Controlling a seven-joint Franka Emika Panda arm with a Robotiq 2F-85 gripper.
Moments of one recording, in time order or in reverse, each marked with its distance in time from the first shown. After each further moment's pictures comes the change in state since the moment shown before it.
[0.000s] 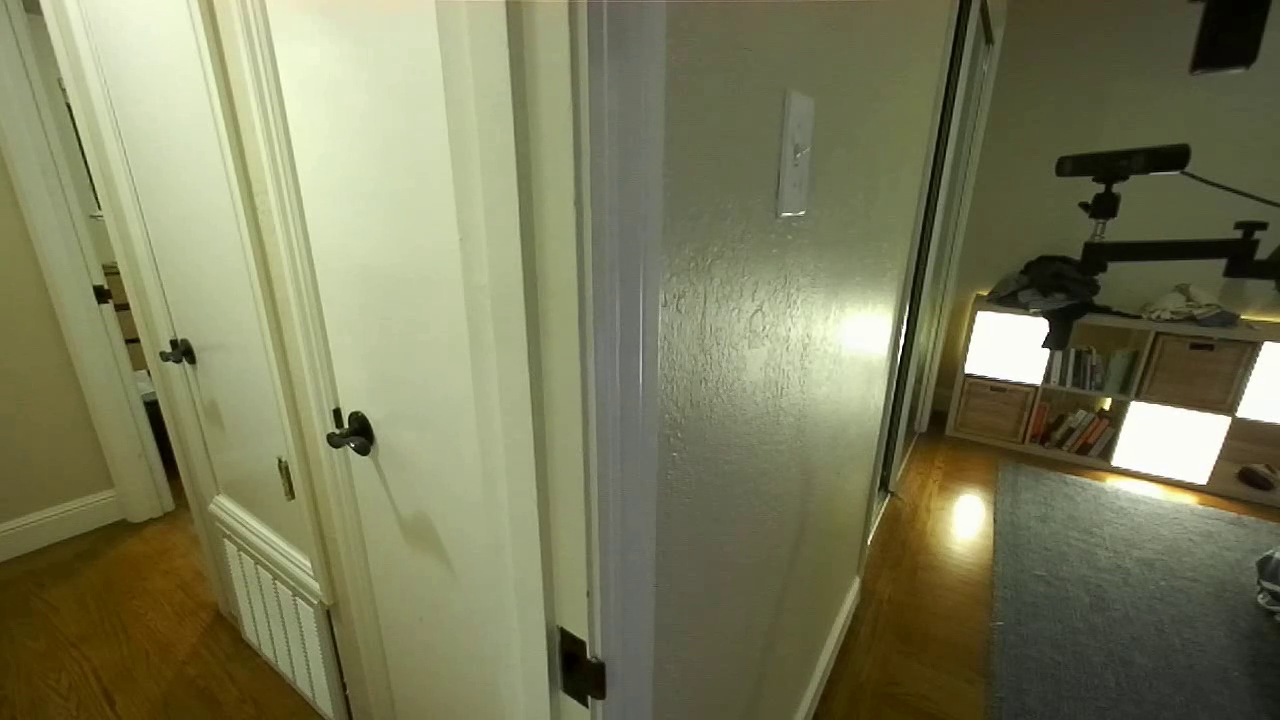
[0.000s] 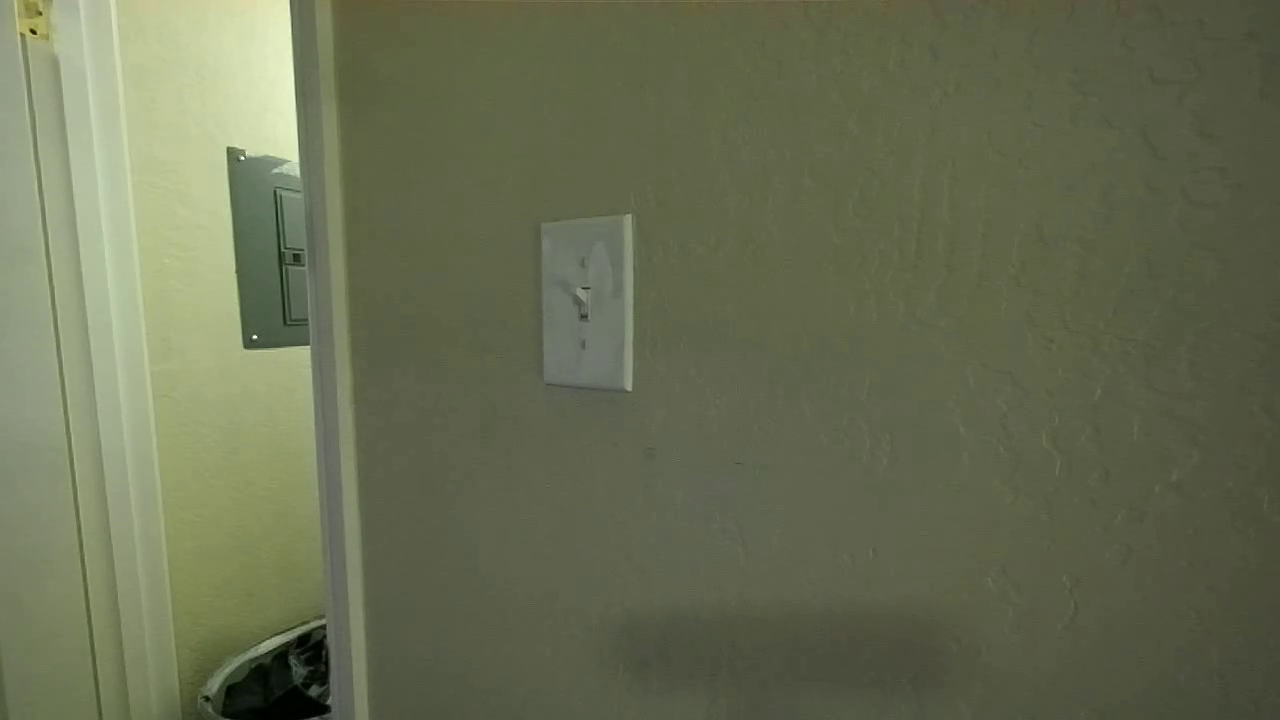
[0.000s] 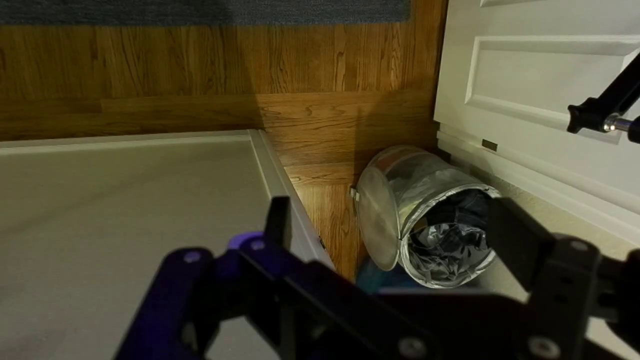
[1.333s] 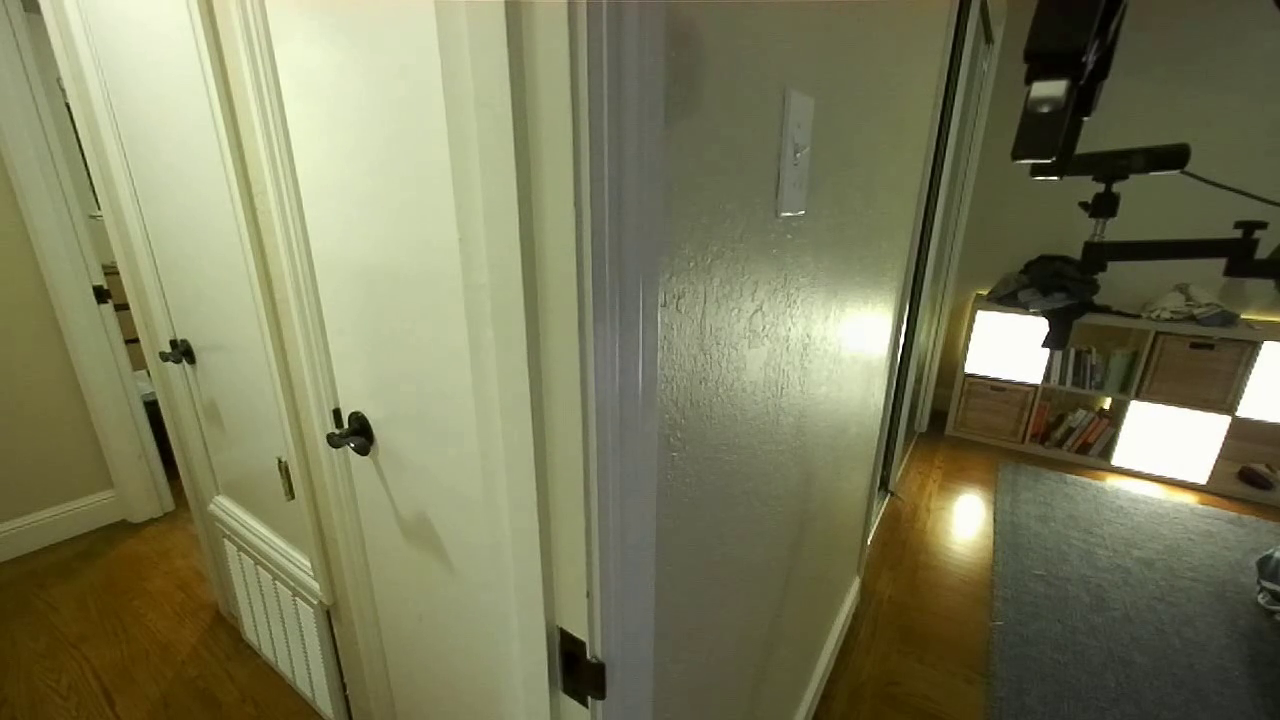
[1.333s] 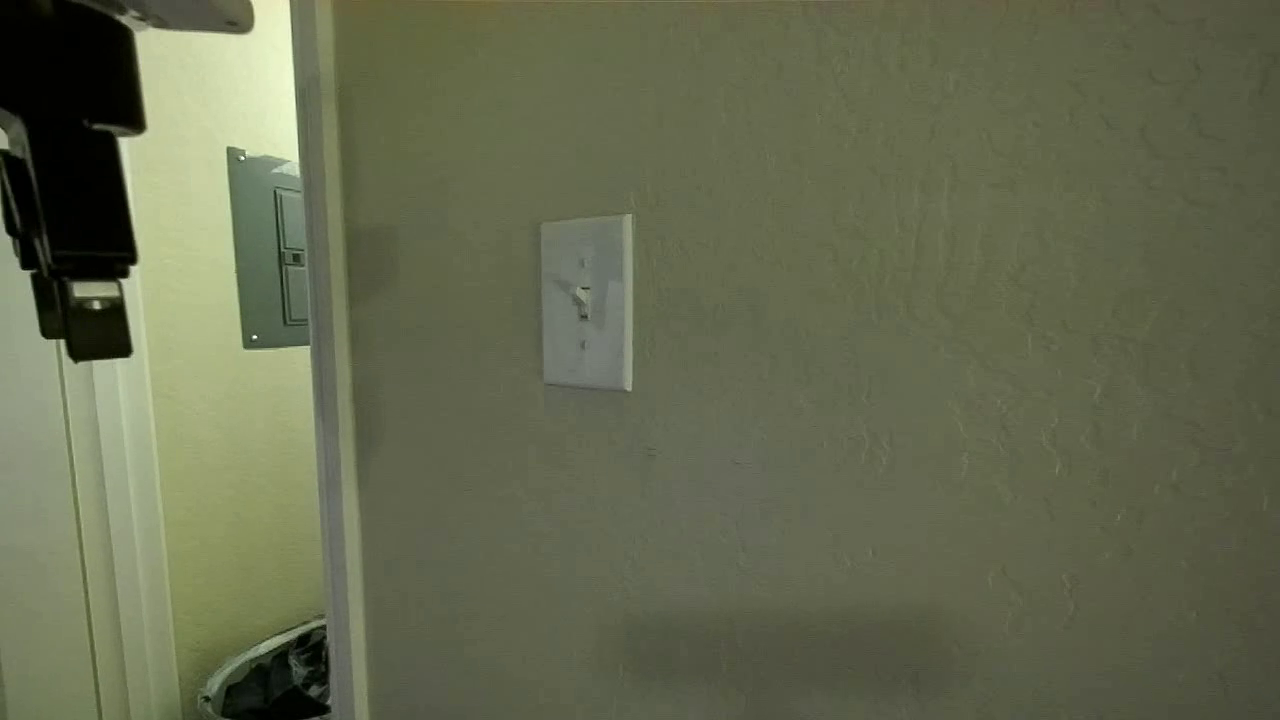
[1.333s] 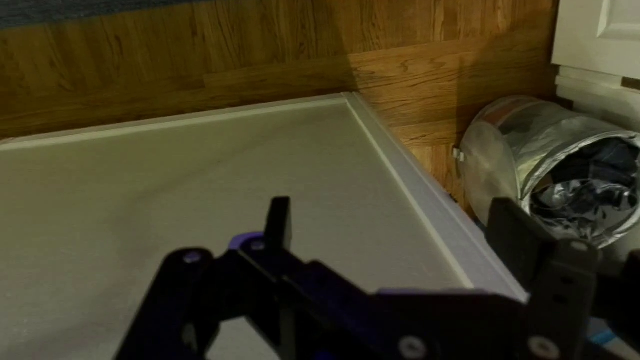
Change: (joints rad) arm -0.122 0.131 0.001 -0.016 -0.204 0.193 0.040
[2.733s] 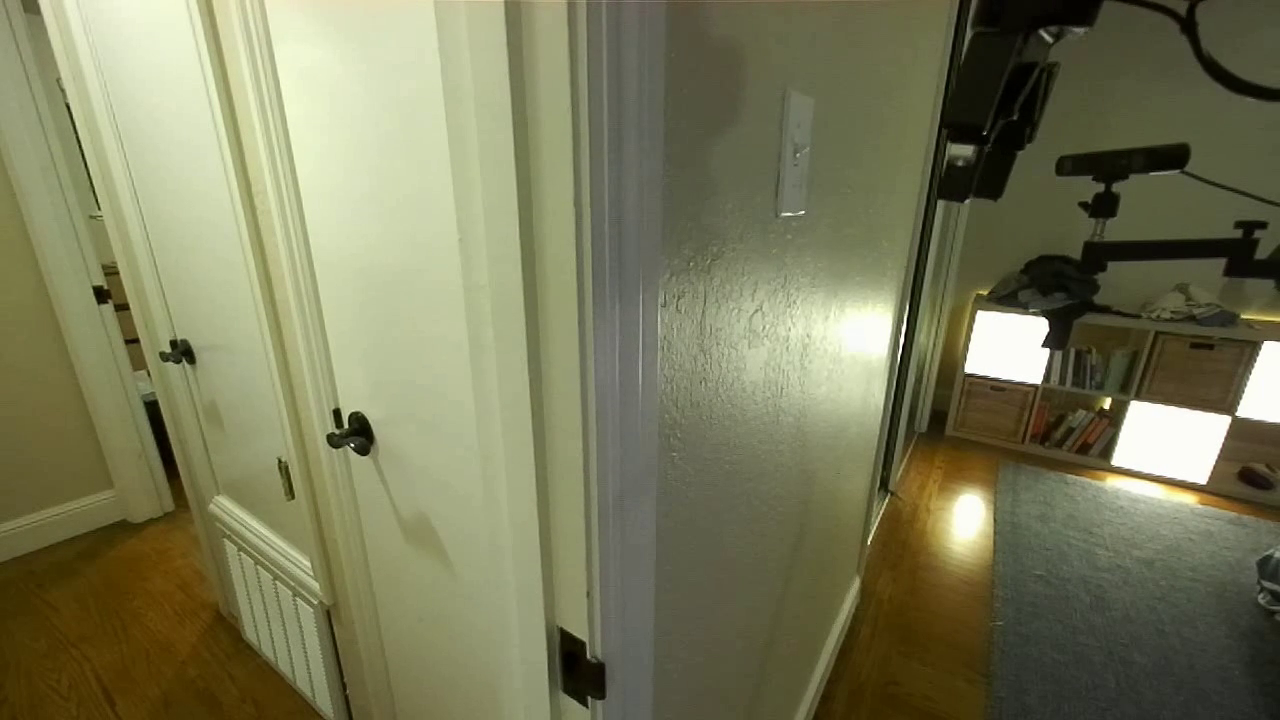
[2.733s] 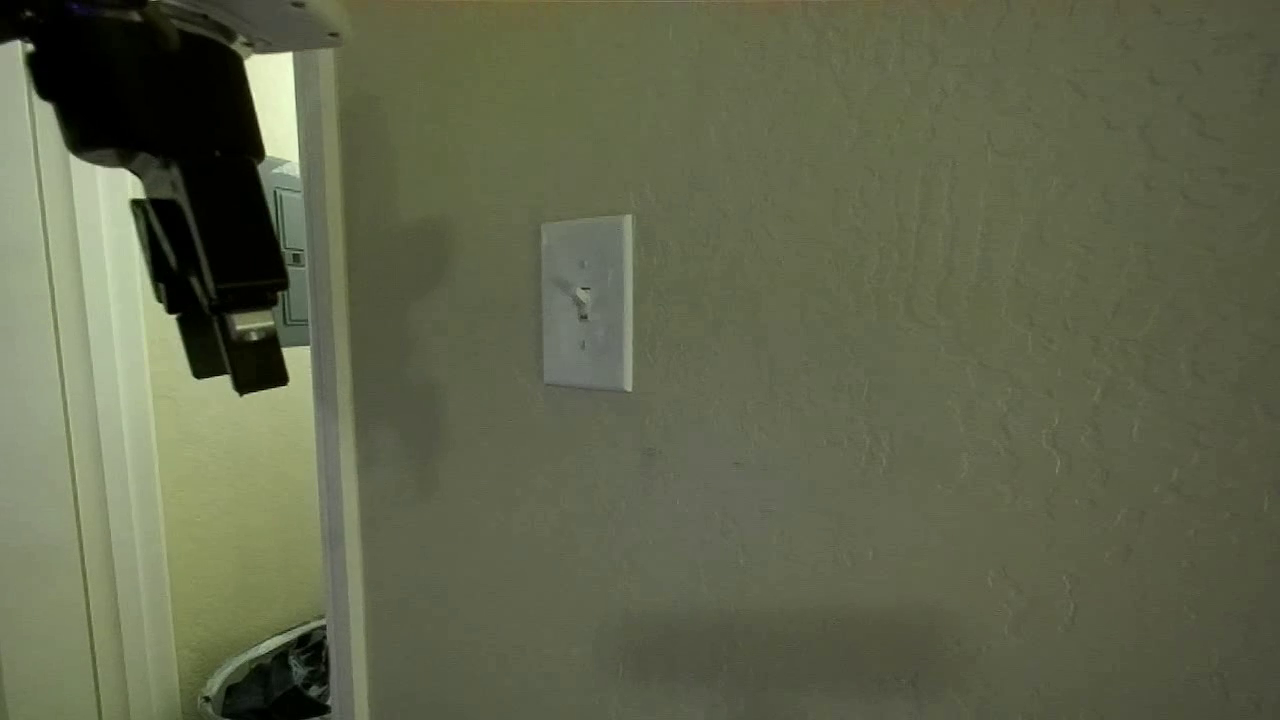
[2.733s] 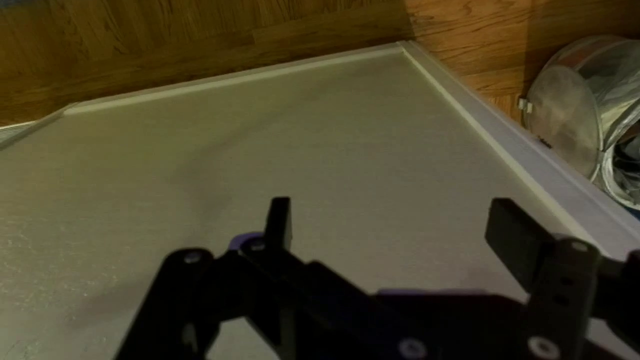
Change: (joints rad) arm -0.066 0.075 -0.026 0.000 -0.115 0.167 0.012
